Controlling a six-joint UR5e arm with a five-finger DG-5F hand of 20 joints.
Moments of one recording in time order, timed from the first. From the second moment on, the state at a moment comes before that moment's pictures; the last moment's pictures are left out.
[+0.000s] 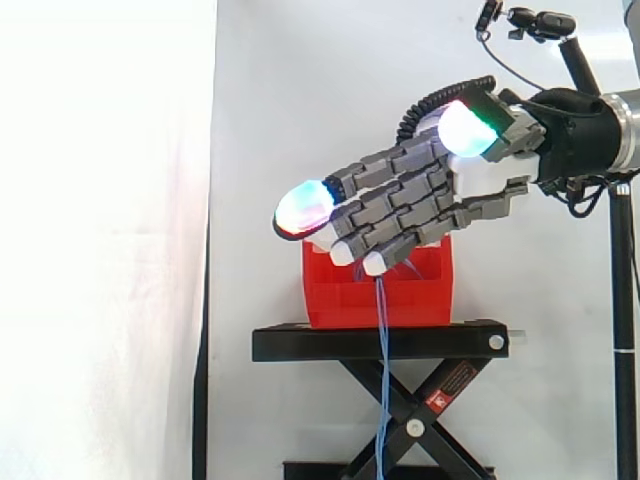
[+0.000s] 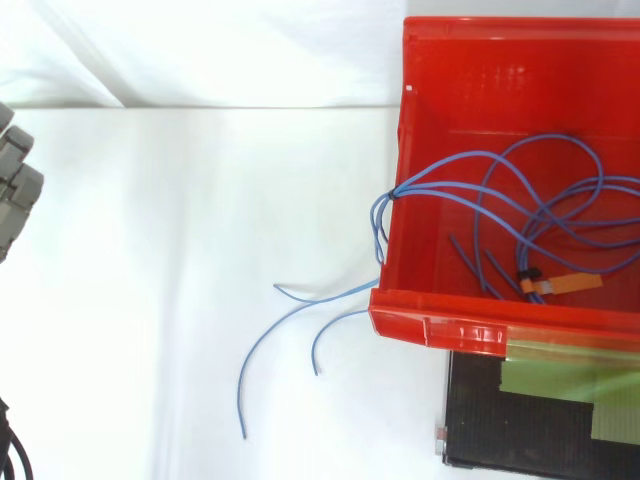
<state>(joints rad) 0.16 -2.07 -1.16 -3.23 -1.53 -0.58</state>
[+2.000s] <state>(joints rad) 0.10 -2.12 -1.00 -3.20 -1.57 -1.10</state>
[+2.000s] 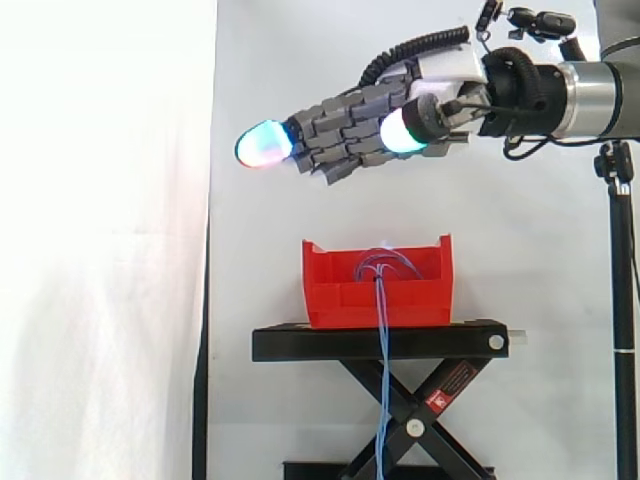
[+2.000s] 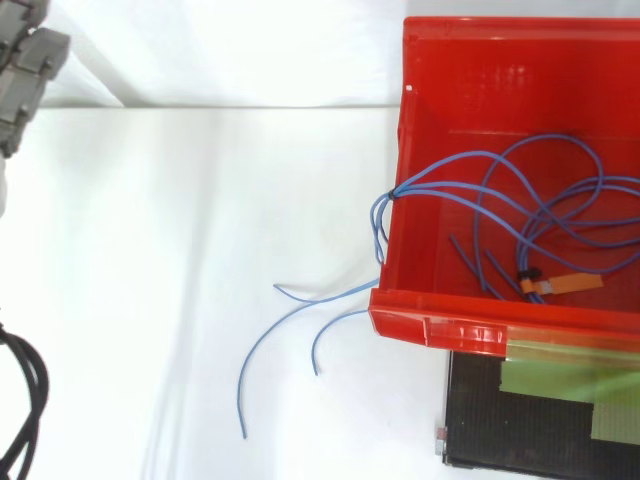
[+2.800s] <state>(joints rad) 0.07 -2.20 -1.04 -3.00 -1.62 -1.33</state>
